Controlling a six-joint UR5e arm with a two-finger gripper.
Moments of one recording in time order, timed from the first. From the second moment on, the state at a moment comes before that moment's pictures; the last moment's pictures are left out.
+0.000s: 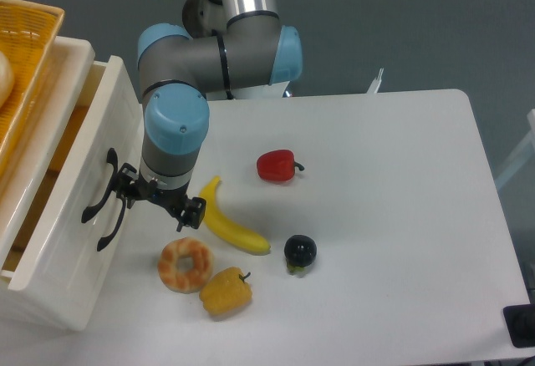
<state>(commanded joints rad) 2.16 -1.91 -1.61 -1.19 1.30 0.55</state>
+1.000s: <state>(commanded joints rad) 2.15 -1.91 -1.62 -1.18 1.30 0.55</state>
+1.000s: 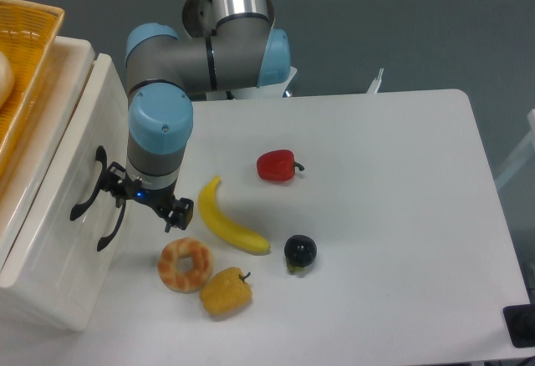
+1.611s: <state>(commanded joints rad) 2.15 -1.91 -1.62 -1.18 1.30 0.55</state>
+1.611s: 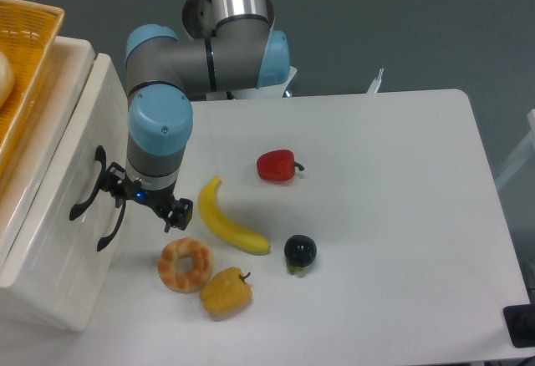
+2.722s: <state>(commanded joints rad) 2.20 -1.89 -1.59 -1.18 1.30 0.64</state>
